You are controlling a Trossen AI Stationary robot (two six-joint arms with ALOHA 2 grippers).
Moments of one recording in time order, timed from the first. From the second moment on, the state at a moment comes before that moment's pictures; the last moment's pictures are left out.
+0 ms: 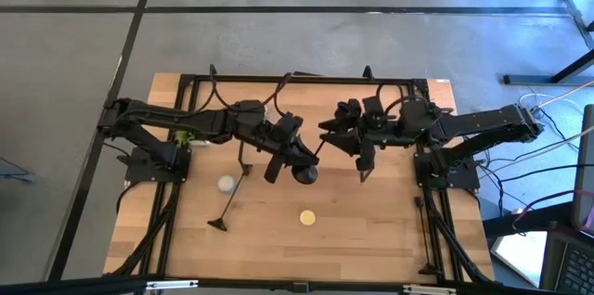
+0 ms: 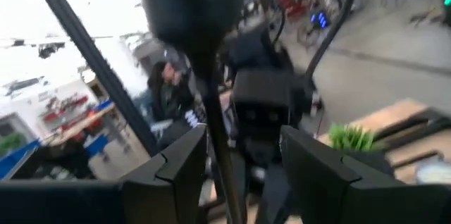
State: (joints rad) left arm -0.03 1.46 1.23 0.16 0.32 -0.42; right arm 0.20 1.22 1.17 0.12 0.15 0.50
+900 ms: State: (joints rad) left arm -0.03 1.43 1.23 0.04 0.33 -0.42; right arm 0.19 1.22 1.17 0.01 0.09 0.55
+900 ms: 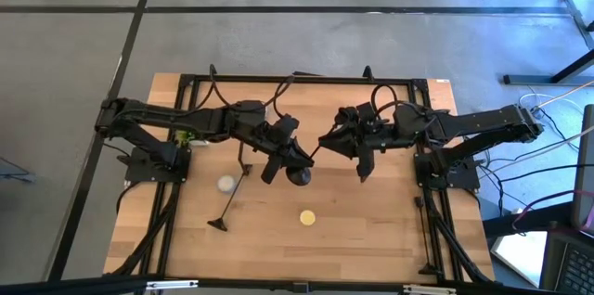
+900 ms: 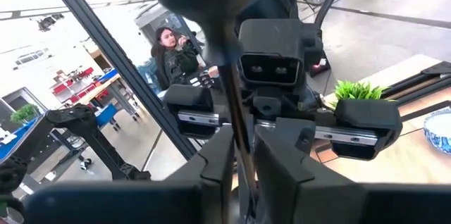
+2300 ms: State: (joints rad) left arm -0.03 1.43 1.23 0.22 0.10 -0.45; right arm 0.25 1.22 1.17 0.31 0.48 0.34
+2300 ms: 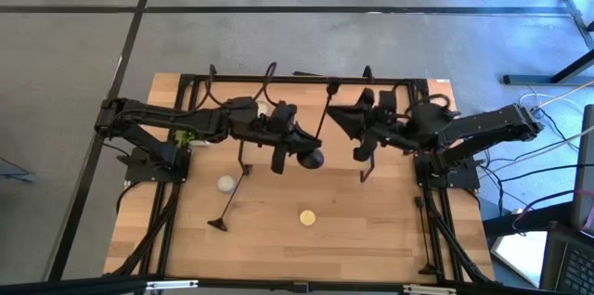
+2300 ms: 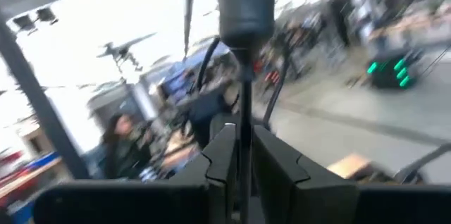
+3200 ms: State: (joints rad) left arm -0.04 1.43 1.23 0.44 0.11 -0.55; right arm 0.24 1.35 1.17 0.71 0.44 0.11
